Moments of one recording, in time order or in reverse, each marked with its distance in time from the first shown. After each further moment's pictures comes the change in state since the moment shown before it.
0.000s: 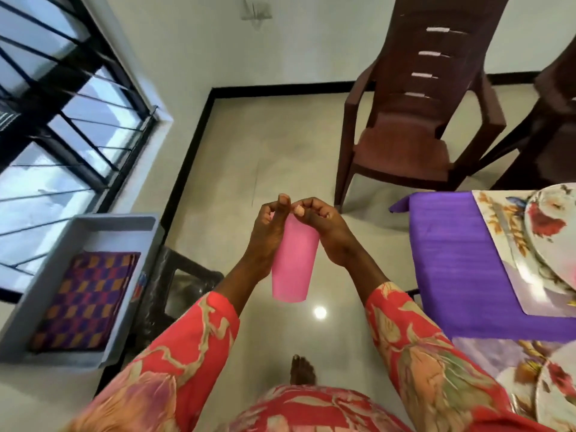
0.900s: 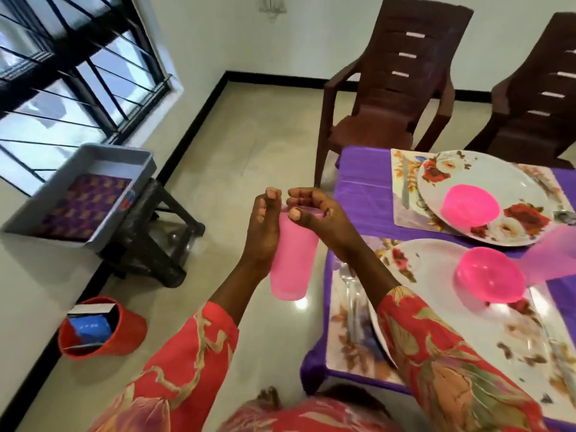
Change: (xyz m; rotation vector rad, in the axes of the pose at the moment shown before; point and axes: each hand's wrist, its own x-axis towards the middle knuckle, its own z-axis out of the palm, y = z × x) left_hand -0.264 -0.040 0.180 -0.049 0.166 0.131; right_hand -0.283 -0.022 -0.094 -0.346 -0.104 -0.109
